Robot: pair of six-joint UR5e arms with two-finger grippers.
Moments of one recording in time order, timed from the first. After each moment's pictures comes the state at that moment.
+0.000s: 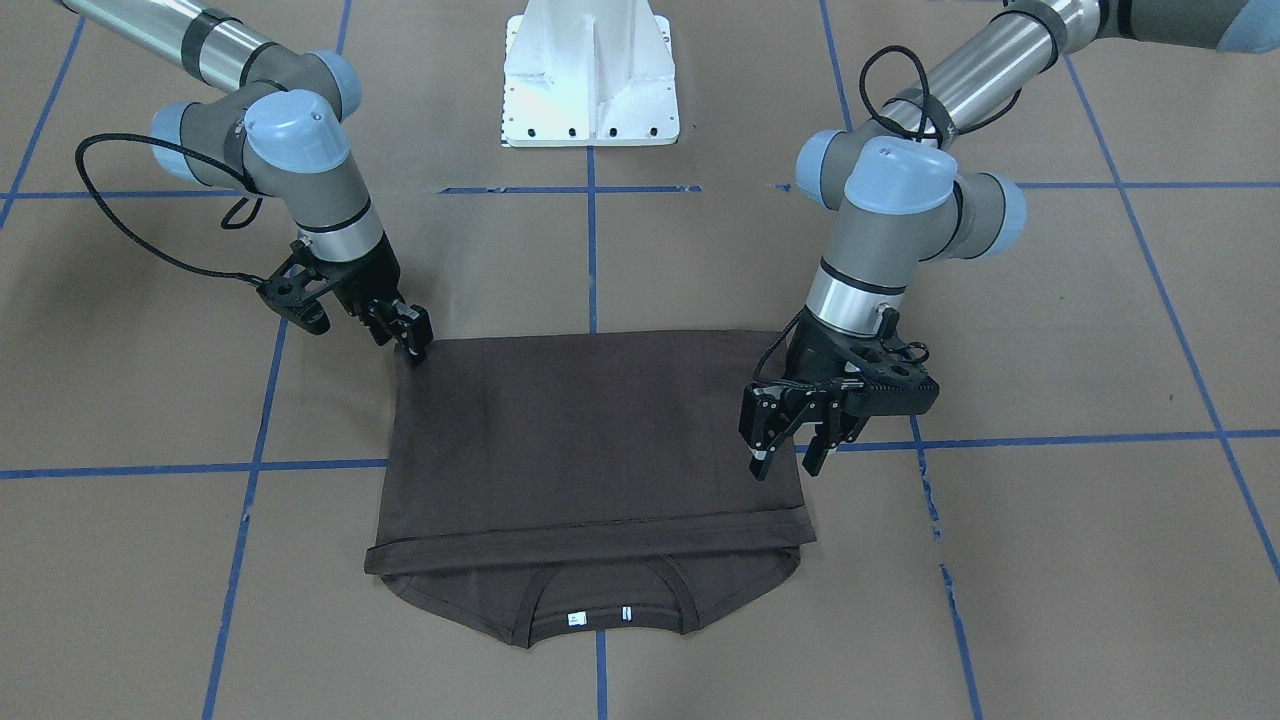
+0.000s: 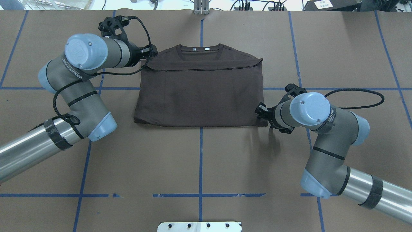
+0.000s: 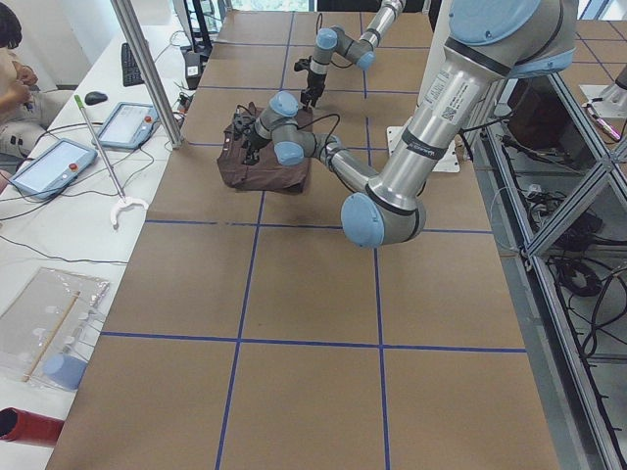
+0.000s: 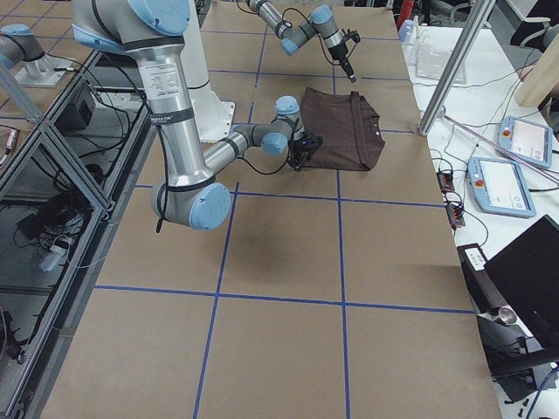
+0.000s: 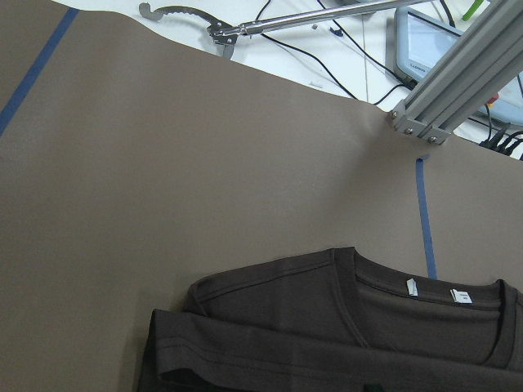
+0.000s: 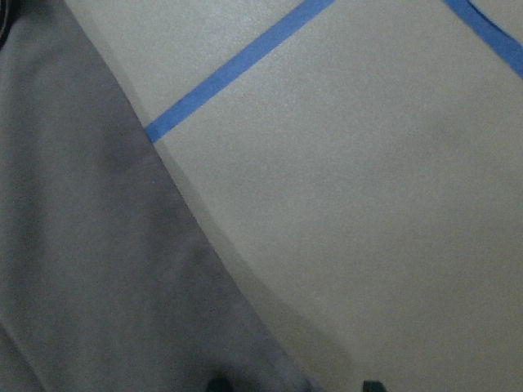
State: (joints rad) left arm -0.75 -2.17 -1.46 -2.22 -1.64 -1.35; right arm 0.54 -1.25 1.71 -1.18 1.73 1.85
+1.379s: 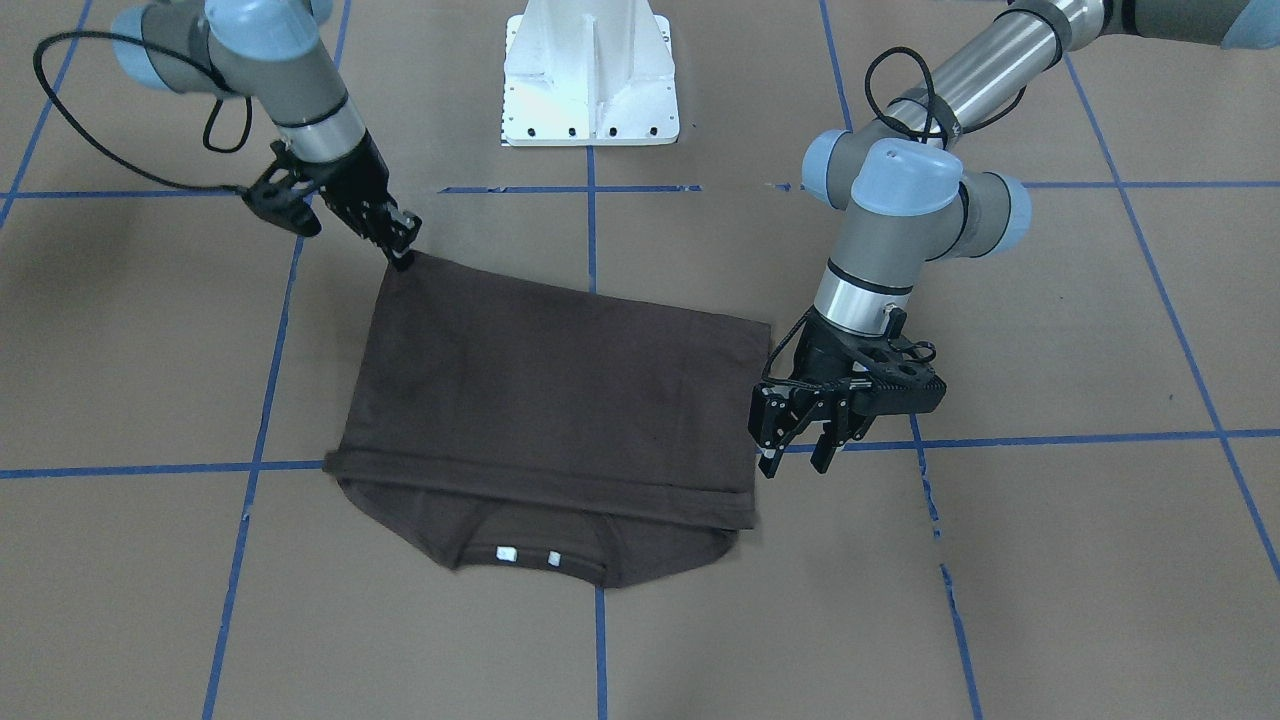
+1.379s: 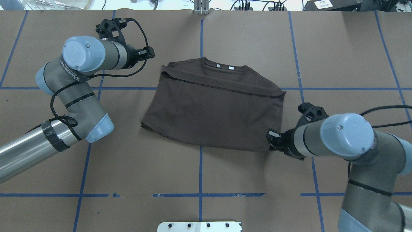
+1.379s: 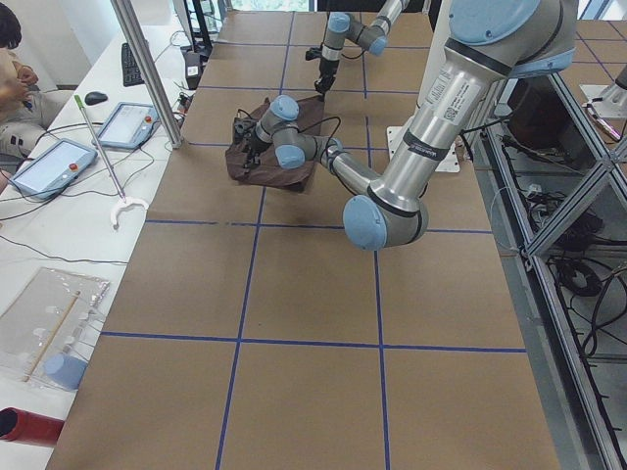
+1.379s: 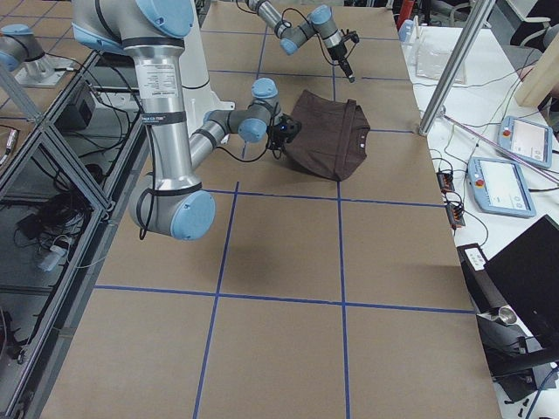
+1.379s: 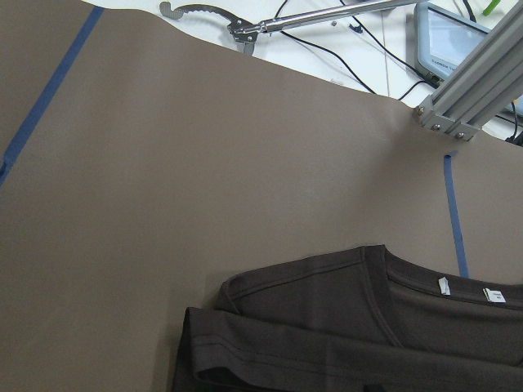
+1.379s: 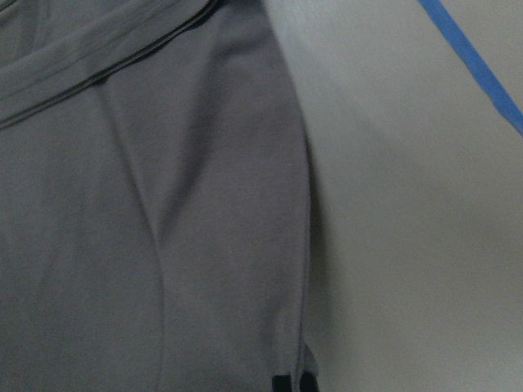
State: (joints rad) left arm -0.75 -2.15 -1.47 -2.22 -1.64 -1.36; right arm 0.42 -1.47 2.14 -1.32 1.78 1.85
